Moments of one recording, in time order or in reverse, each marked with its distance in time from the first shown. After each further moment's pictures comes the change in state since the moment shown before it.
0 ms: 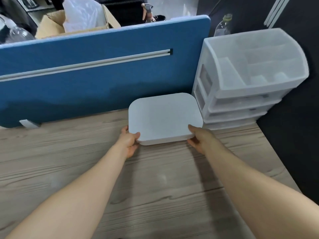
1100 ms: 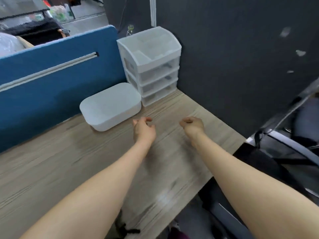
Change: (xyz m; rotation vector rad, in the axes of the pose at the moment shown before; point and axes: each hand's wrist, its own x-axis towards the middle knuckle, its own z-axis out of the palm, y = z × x) left_hand -0.173 -0.110 0.054 0.929 -0.313 0.676; right_hand -0.171 0.100 -0.136 -0.240 0.527 -0.484
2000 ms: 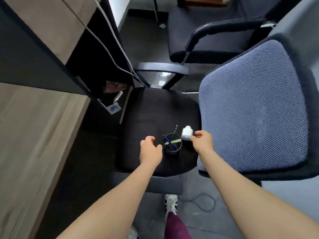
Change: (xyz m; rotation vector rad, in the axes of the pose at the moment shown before) left_hand -0.301 -0.009 0.398 0.445 -0.780 0.130; right_hand -0.072 0.382 -0.376 0.124 0.548 0.644
